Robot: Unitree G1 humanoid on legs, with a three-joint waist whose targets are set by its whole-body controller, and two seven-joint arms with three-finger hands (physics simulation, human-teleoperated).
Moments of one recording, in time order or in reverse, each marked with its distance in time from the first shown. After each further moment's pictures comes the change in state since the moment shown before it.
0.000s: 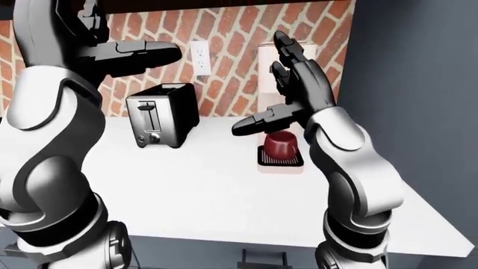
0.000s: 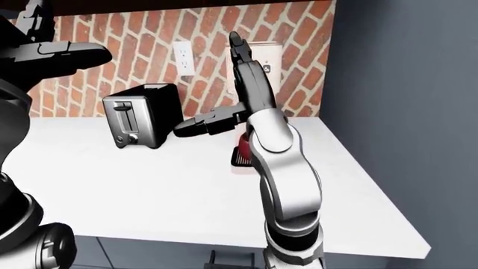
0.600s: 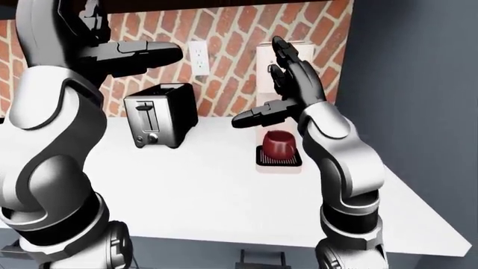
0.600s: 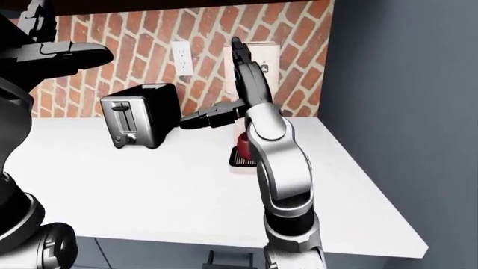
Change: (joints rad) left arm -0.002 -0.007 -0.003 0.002 0.010 -0.001 -0.004; right arm -0.019 -0.006 -0.030 0.179 0.035 -0.122 -0.025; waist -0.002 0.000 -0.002
